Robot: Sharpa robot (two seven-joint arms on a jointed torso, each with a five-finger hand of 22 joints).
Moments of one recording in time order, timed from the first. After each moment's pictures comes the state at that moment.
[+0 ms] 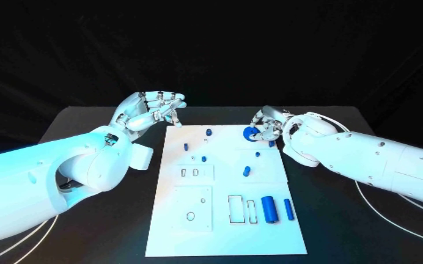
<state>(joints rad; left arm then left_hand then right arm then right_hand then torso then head) 1.23 -1.01 0.00 1.75 -0.14 -0.39 0.43 1.44 -0.19 0.45 0.26 0.09 0.85 0.21 0.24 0.26 1.10 0.15 0.08 0.11 1.02 0.07 0.71 0.76 0.17 1.03 0.16 0.74 0.36 1.27 -0.66 -0.10 1.24 -1.29 -0.32 -0.22 1.48 -0.19 0.23 0.23 0.27 0.91 0.16 0.17 0.46 1.46 0.08 1.51 1.31 1.46 0.00 1.56 1.31 0.04 1.47 0.11 1.51 1.31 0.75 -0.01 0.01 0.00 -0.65</state>
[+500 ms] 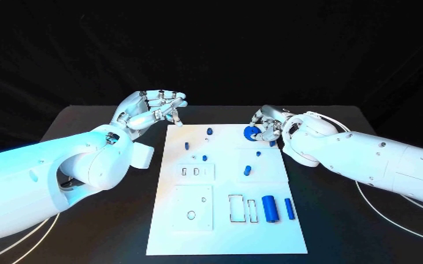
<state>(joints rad) 1.23 -1.01 0.00 1.75 -0.14 -0.39 0.43 1.44 -0.19 0.45 0.26 0.09 0.85 0.21 0.24 0.26 1.10 0.15 0.08 0.11 1.02 0.07 0.71 0.76 0.17 1.03 0.16 0.74 0.36 1.27 -0.66 -0.10 1.25 -1.32 -0.32 -0.22 1.49 -0.21 0.34 0.22 0.31 0.93 0.16 0.18 0.45 1.47 0.08 1.51 1.31 1.46 0.00 1.56 1.31 0.03 1.47 0.11 1.52 1.31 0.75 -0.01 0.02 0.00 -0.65</state>
